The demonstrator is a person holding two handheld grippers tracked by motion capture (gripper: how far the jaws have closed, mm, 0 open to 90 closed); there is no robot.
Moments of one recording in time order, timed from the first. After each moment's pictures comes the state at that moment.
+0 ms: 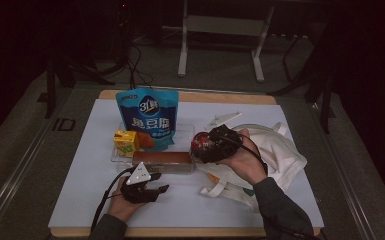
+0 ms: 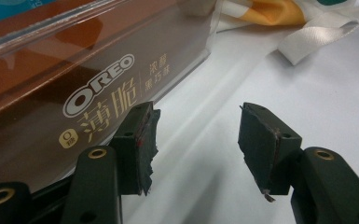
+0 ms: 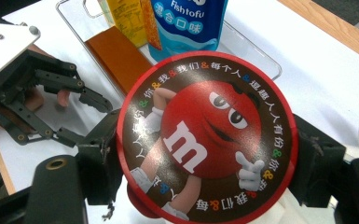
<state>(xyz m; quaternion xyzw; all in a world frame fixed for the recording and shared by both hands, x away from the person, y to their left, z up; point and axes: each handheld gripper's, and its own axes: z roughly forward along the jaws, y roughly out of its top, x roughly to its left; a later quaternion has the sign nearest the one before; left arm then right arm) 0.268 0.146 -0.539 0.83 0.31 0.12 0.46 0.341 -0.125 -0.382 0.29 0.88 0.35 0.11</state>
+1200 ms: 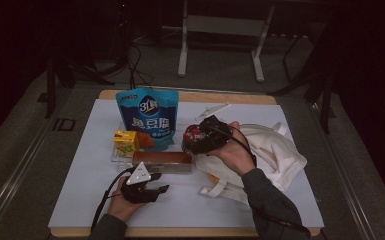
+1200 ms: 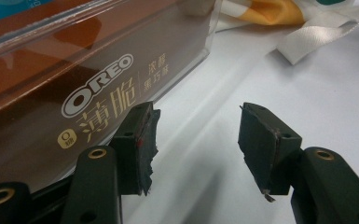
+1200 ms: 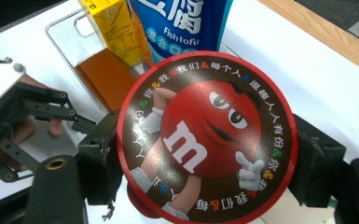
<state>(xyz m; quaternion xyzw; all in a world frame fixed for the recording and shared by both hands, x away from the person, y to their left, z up) 0.268 0.146 -0.539 0.83 0.30 0.12 0.46 0.360 -0.101 -0.379 0.30 0.88 0.35 0.11</state>
